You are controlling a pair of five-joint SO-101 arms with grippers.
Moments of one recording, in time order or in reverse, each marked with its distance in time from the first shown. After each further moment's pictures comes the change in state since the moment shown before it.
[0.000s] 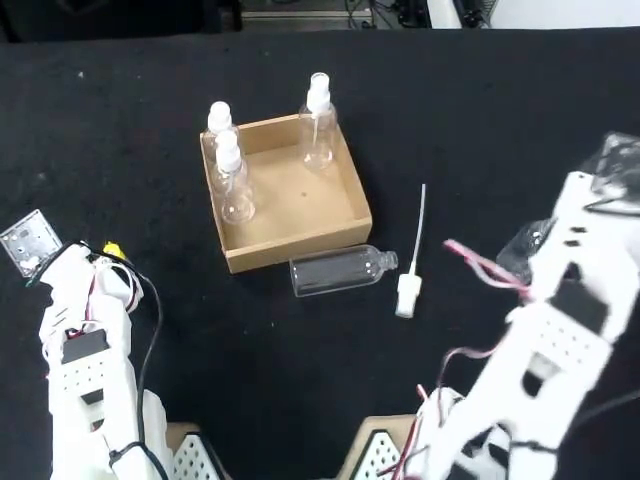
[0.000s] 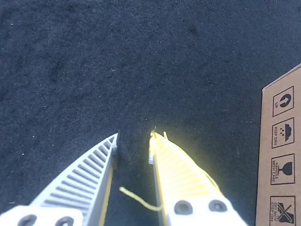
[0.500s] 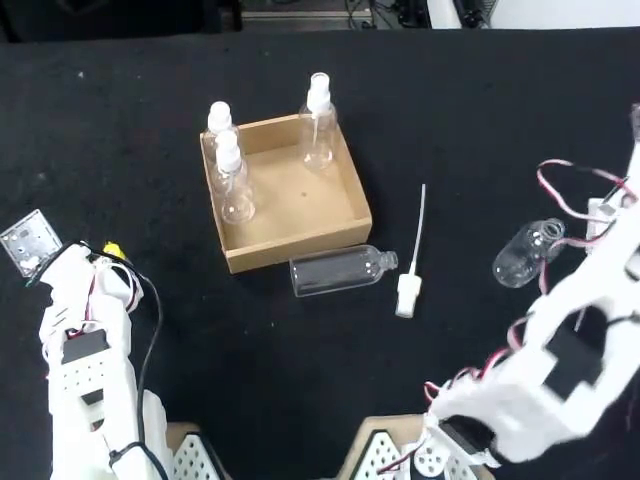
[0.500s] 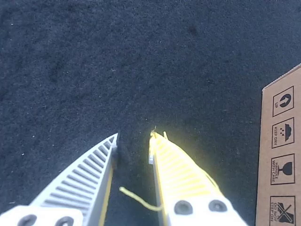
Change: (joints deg) left arm 0.0 0.0 0.0 0.0 0.0; right arm 5.5 52.7 -51.1 49.6 16.0
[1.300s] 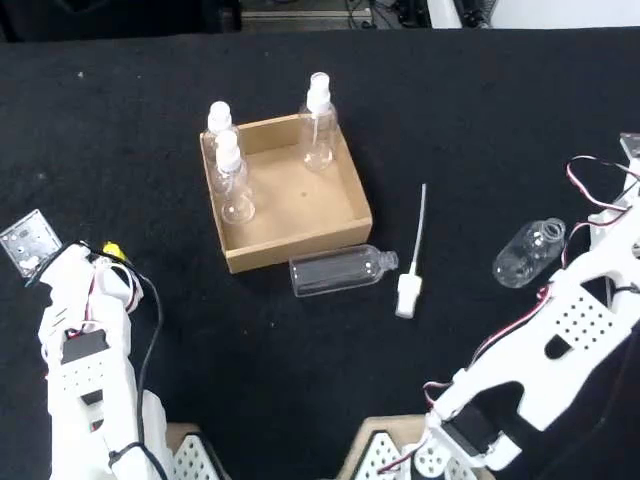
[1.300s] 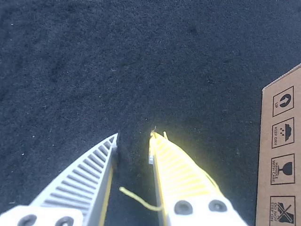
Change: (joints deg) left arm 0.0 0.0 0.0 0.0 0.0; right arm 2.7 54.9 -67.2 24.0 4.8
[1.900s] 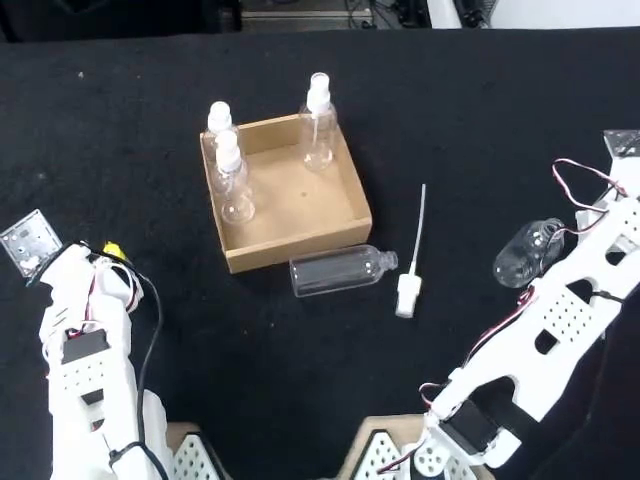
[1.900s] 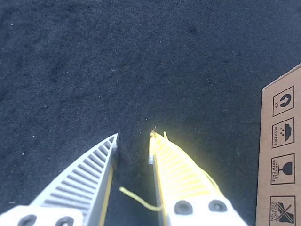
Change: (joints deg) left arm 0.0 0.0 0.0 0.0 0.0; right arm -2.0 14.9 -22.8 4.0 0.1
